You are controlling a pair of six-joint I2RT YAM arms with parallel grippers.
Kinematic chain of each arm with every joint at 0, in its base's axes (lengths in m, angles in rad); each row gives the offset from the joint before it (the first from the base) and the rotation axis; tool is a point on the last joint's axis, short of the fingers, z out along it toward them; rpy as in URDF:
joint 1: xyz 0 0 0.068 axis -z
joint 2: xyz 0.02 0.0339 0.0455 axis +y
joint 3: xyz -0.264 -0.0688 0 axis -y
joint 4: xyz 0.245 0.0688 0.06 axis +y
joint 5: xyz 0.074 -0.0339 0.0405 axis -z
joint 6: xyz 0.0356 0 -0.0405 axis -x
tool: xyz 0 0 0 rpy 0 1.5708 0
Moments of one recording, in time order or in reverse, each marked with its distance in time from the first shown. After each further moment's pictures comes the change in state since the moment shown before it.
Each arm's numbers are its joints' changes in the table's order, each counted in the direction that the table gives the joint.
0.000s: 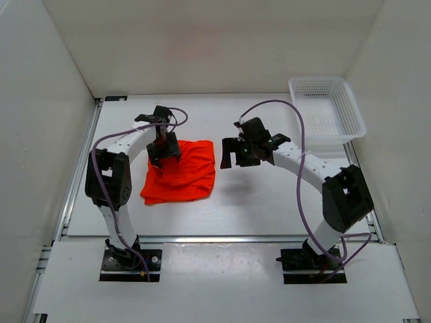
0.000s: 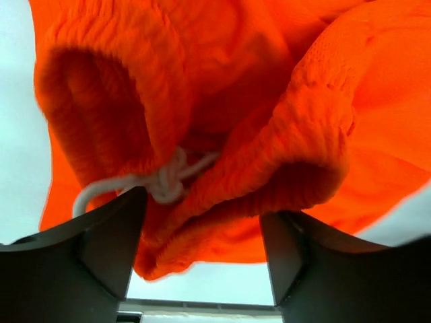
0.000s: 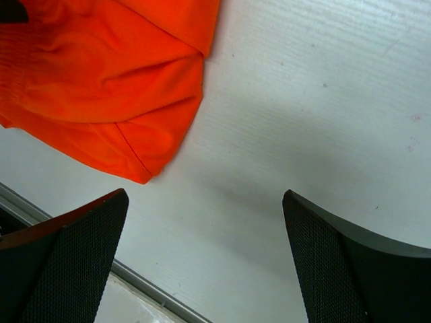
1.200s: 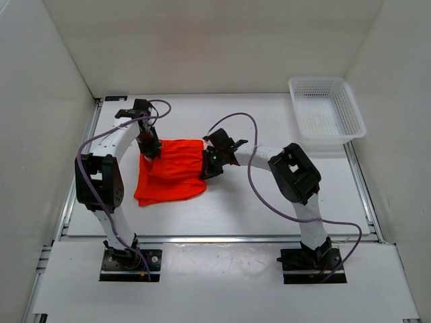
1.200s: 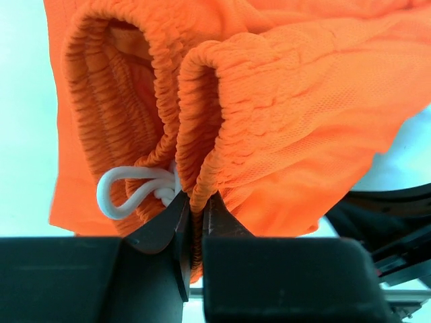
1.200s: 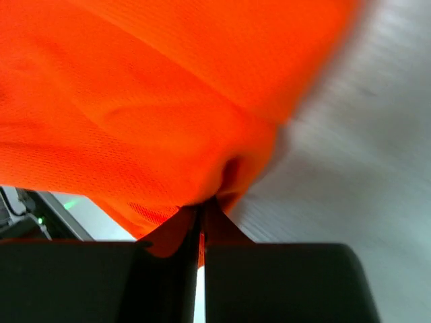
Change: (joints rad) left arm -0.143 -0.032 0.043 0.049 0.090 -0.068; right arm -0.128 0.499 0.227 -0.190 -0.232 -0.169
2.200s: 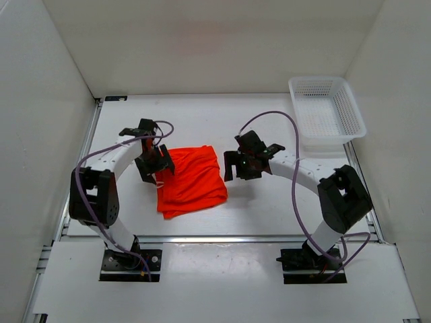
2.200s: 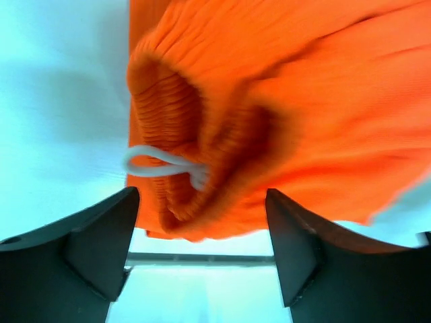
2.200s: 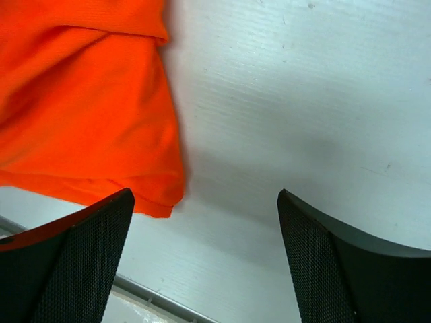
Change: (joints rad) left arm 0.072 -0.153 -0.330 -0.046 0.062 0.135; right arm 0.076 -0.486 -0.371 0.178 0.324 0.099
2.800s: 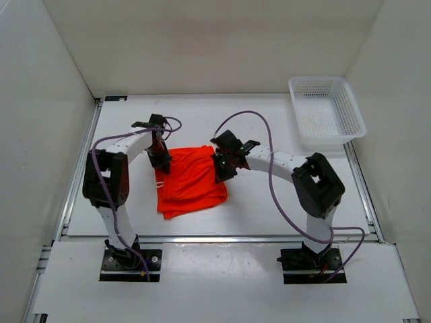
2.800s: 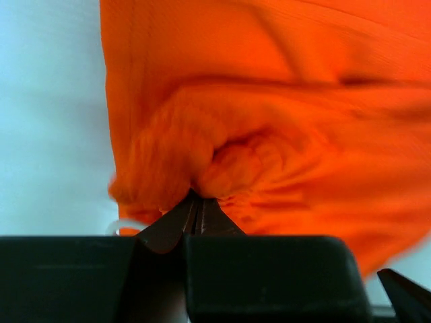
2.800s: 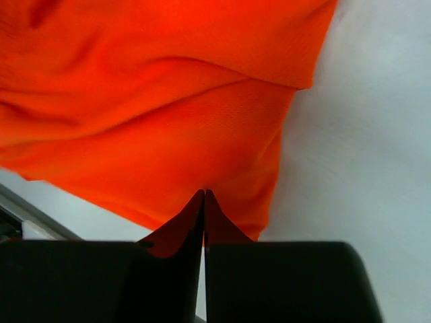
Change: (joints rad) left arm 0.028 0.167 0.165 -0.048 -0.100 -0.006; right arm -0.103 0.193 0.224 0.023 -0.092 0.035
